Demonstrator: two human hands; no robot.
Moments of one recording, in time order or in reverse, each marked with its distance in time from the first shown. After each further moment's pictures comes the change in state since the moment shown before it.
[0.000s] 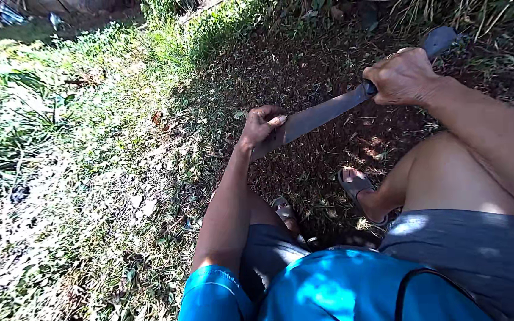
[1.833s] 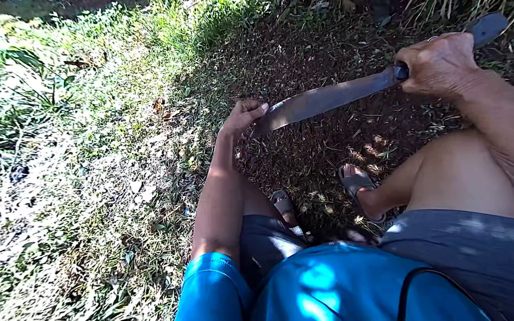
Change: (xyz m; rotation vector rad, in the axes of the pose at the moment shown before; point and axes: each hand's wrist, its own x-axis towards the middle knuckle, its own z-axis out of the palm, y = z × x) left_hand -0.016 -0.006 -0.041 -0.125 -0.002 -0.264; right_hand -0.015 0.016 -0.006 0.054 0.098 0.099
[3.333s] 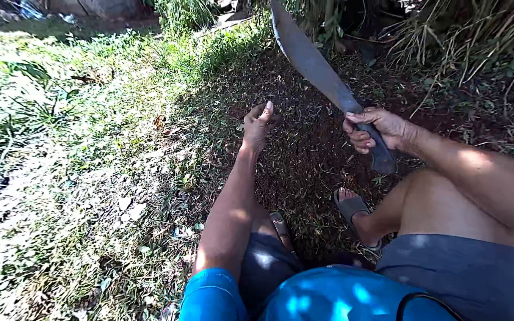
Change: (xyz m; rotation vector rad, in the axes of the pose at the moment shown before) left_hand 0.025 0.029 0.045 -0.527 0.366 -0.011; right_hand 0.013 -0.063 0.011 1.840 -0.548 0.569
